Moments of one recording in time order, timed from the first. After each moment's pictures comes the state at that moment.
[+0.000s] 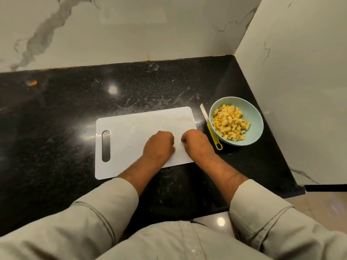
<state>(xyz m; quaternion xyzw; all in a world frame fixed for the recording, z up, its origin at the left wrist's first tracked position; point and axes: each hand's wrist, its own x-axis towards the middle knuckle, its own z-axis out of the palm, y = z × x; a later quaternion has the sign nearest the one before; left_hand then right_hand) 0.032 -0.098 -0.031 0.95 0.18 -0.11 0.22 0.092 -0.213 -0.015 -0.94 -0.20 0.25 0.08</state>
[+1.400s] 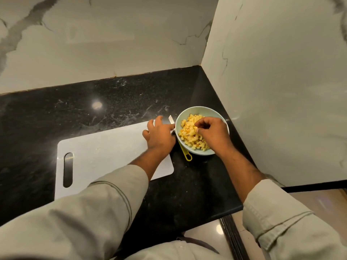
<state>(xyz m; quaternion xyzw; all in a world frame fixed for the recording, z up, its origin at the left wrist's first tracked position) 0.130 -0.174 -0.037 0.95 0.20 -0.05 0.25 0.172 -0.333 0.004 -0.90 -0.03 0.11 0.42</state>
